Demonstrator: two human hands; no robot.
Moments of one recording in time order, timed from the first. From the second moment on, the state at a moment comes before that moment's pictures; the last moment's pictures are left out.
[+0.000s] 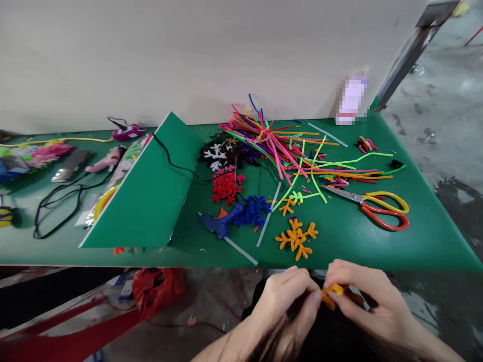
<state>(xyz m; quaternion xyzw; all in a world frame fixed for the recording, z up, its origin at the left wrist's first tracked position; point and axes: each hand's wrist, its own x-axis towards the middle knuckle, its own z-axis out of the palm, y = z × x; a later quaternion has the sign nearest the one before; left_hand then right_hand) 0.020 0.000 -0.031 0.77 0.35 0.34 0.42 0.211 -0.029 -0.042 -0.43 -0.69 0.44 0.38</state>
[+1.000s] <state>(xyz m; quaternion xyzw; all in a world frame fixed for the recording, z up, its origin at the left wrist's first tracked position) 0.031 0.010 -0.049 0.63 0.39 0.23 0.63 0.223 -0.028 -0.060 -0.33 -0.90 -0.02 0.29</state>
